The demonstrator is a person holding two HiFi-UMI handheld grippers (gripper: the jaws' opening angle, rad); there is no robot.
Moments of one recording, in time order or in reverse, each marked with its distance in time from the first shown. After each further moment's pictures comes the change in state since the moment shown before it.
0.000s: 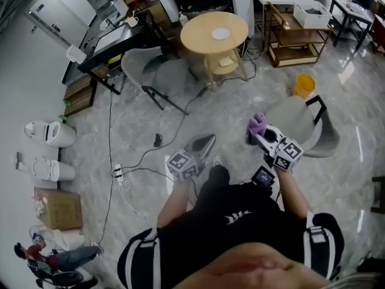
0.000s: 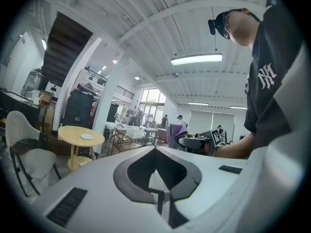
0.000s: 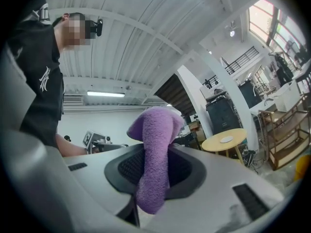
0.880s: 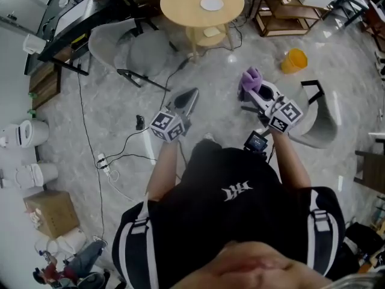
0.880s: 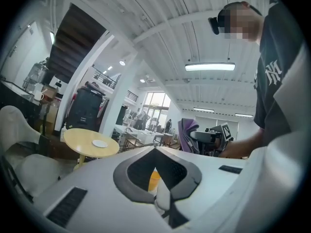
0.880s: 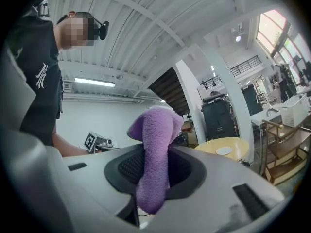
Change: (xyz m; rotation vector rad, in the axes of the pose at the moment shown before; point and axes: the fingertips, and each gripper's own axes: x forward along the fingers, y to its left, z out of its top) left arm 0.048 0.243 0.053 -0.078 -0.056 -0.002; right arm 0.194 -0.101 0.054 -0.095 0.066 -0.103
